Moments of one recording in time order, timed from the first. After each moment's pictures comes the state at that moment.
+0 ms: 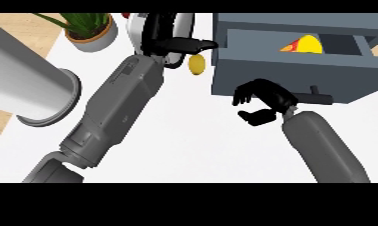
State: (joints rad) left arm -1.04 0.06 -0.24 -0.55 0.67 0.20 -0.55; right arm -0.50 -0.29 0.33 -1.00 0.50 0.31 -0.17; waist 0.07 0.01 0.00
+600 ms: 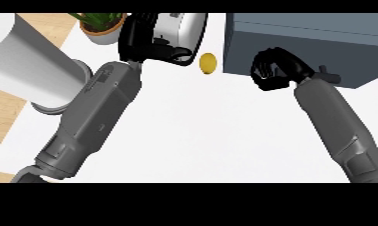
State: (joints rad) left arm -0.91 0.16 -0.24 -0.70 0.68 0.11 -0.51; right arm -0.76 -0.32 0.13 -0.59 0.47 0.18 -0.41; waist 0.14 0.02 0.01
